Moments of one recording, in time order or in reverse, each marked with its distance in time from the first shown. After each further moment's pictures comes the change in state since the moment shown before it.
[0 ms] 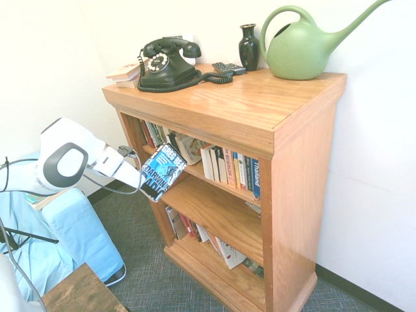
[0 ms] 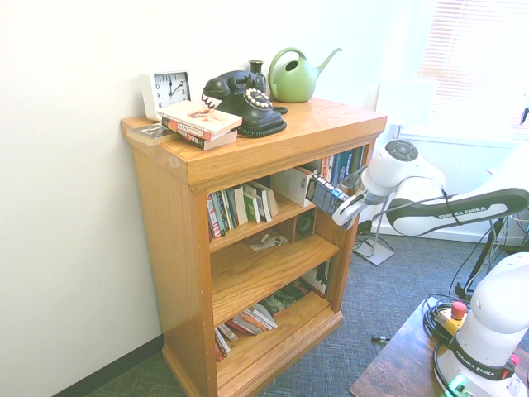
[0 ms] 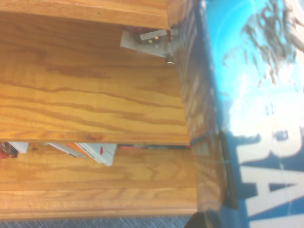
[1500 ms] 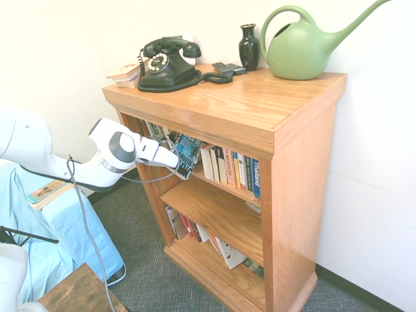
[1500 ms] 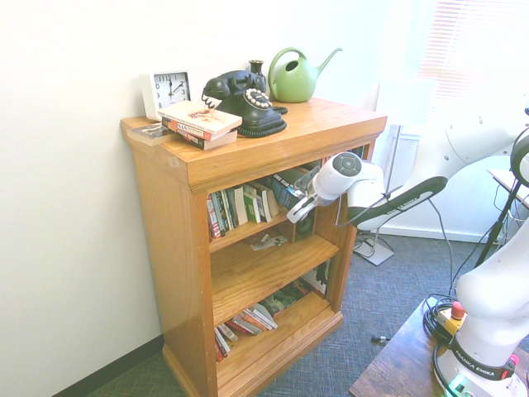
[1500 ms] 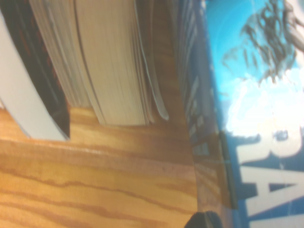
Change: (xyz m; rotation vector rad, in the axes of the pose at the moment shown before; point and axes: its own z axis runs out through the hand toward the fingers) arm 0.036 -0.105 0.071 0.103 0.130 -0.073
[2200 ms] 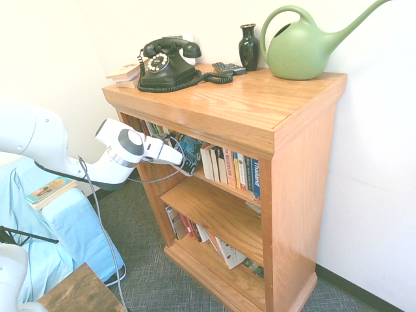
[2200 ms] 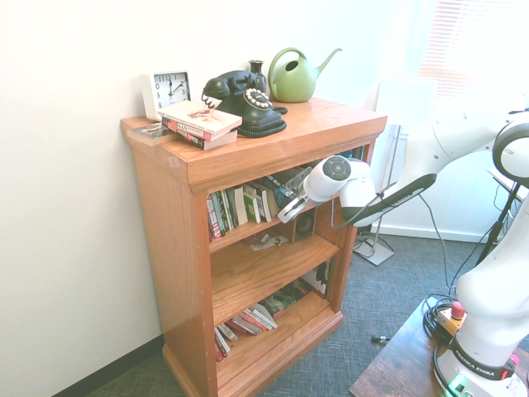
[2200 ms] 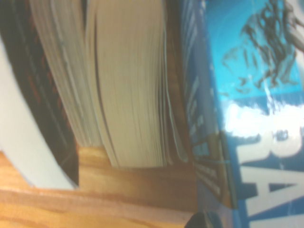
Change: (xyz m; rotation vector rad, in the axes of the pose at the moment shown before) arm 0.001 -0.018 0.020 0.017 0.033 -0.008
